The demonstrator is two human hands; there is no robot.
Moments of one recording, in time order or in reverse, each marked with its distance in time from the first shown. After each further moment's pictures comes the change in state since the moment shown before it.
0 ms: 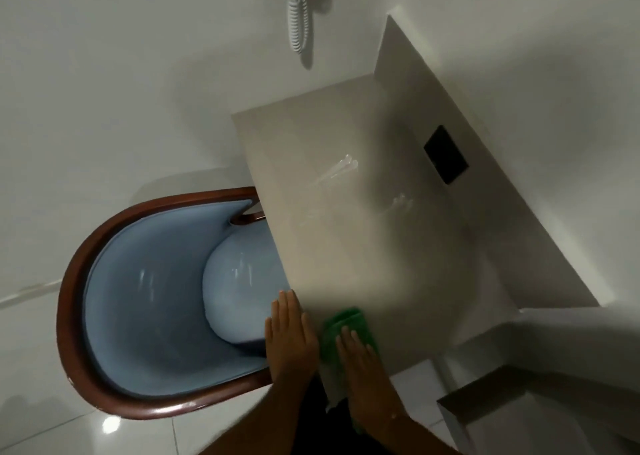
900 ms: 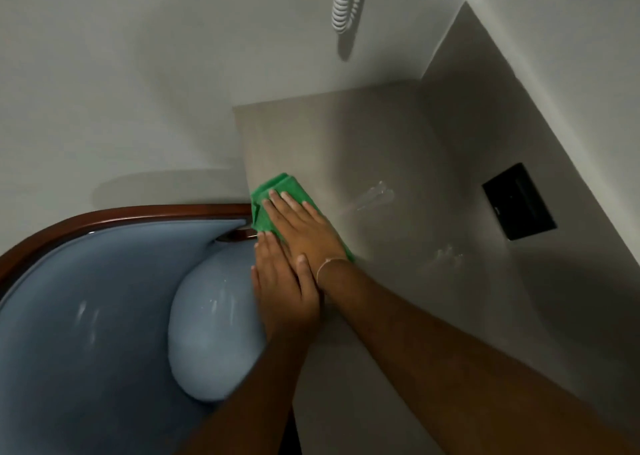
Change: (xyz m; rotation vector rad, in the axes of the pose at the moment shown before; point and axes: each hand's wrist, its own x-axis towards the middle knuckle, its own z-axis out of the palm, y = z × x) left_hand 0.206 0.053 -0.018 -0.273 0.385 -0.046; right_hand 0.390 -0.064 -0.137 -0.356 0.177 -0.397
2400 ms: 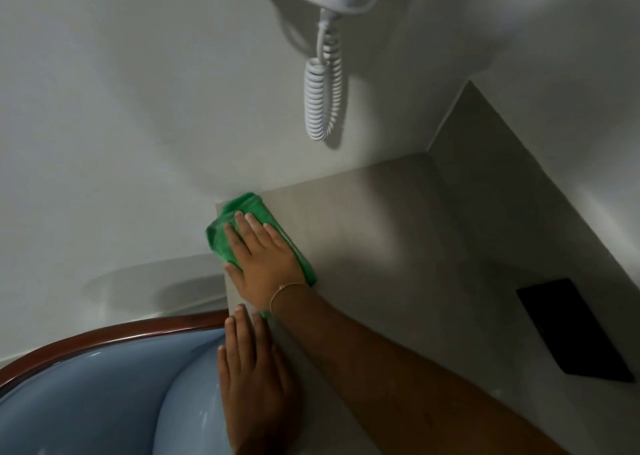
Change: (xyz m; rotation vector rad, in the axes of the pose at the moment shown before) left_hand 0.095 0.022 0.013 0.425 -0.092 0.050; right_hand 0.167 0.041 -0.029 0.063 0.143 -0.023
